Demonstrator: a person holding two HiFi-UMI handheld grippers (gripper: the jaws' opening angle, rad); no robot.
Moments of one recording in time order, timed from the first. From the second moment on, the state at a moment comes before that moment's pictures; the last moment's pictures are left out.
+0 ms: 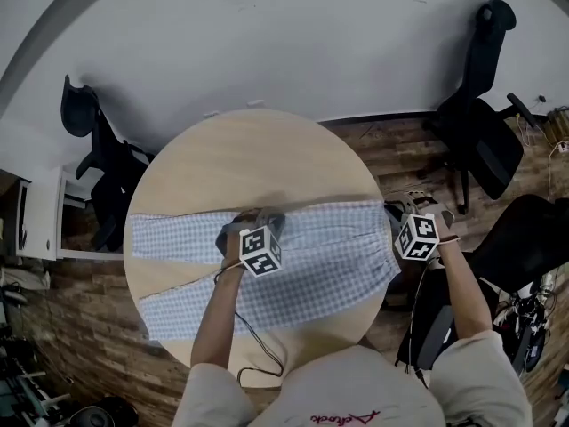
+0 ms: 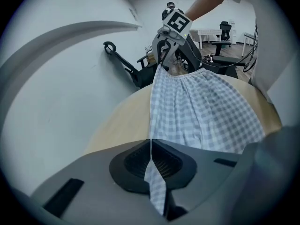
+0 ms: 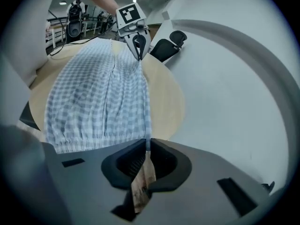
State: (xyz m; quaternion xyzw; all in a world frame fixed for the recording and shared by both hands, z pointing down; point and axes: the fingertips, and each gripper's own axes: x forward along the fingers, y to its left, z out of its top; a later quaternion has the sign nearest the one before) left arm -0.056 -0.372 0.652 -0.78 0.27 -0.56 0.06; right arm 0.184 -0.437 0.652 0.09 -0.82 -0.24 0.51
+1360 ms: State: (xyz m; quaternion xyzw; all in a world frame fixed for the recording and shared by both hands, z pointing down) left arm 0.036 -0.143 0.658 -0.80 0.27 -0.54 0.04; right arm 0.269 -0.251 0.699 0.05 -0.76 -0.26 0.59
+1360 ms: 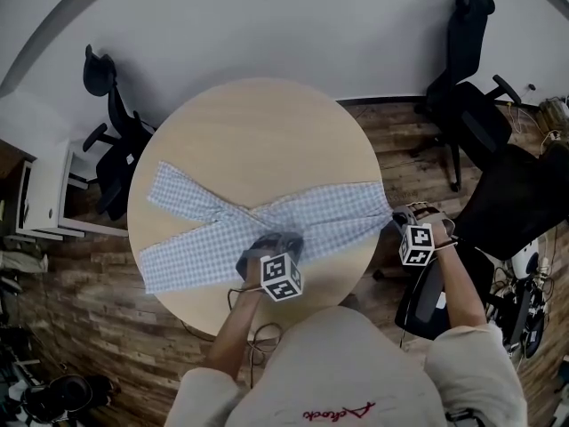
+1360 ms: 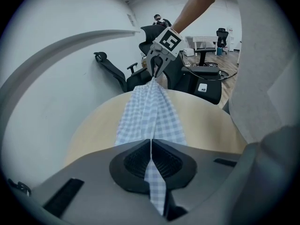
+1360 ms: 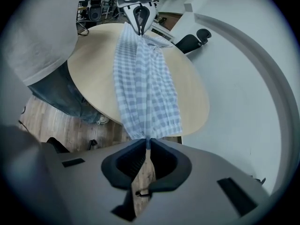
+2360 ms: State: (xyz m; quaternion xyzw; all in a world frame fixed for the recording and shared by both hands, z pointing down) left arm 0.039 -0.111 0.700 -0.79 0.28 -0.55 -0.01; right arm 0.287 -0.230 0.742 0.05 -0.77 -0.17 0.61
